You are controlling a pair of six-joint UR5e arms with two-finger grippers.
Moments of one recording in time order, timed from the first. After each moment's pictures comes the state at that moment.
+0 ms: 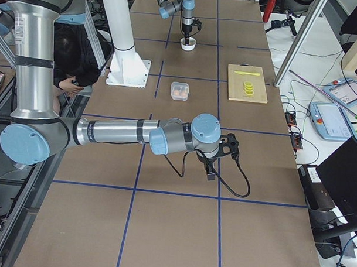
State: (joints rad) left arm -0.55 -1.69 -1.86 -1.93 -1.95 -1.32; right arm 1.58 -1.61 1.70 -1.42 2.47 -0.01
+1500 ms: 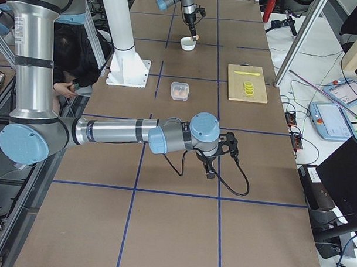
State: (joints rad) left arm -0.54 -1.86 -2.03 -1.82 -1.72 -1.50; right arm 1.58 -1.62 1.72 -1.42 2.48 -0.01
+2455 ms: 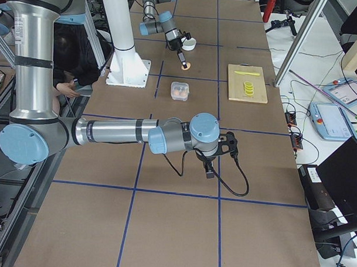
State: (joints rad) left arm -0.23 -2.24 -1.63 -2.29 -1.30 -1.49; right arm 1.58 -1.62 1.72 -1.42 2.50 -0.01
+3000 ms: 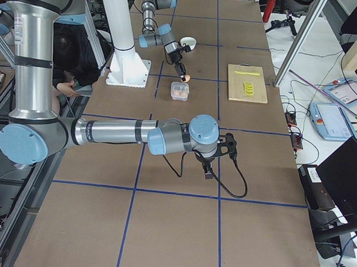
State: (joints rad) left arm -0.22 -2.37 -1.42 -2.39 -1.29 -1.34; right arm 1.58 -1.62 1.71 -1.42 2.50 -0.01
